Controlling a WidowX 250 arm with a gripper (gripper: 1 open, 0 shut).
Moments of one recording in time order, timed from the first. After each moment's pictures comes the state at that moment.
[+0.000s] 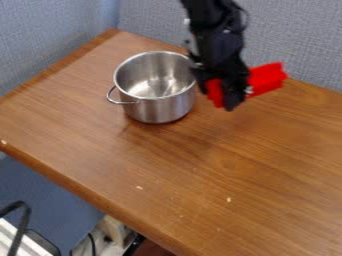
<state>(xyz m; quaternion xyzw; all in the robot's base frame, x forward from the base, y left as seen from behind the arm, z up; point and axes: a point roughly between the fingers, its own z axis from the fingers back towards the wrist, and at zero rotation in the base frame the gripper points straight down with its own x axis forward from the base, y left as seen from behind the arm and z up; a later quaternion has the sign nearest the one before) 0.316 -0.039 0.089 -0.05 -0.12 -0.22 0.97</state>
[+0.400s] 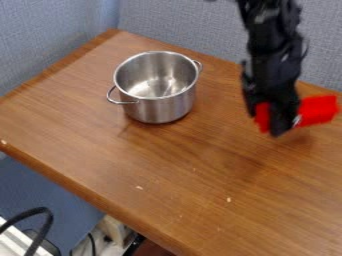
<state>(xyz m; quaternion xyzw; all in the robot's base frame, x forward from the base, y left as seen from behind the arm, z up) 0.321 -0.079 0.063 -0.06 -0.08 -0.29 0.95</state>
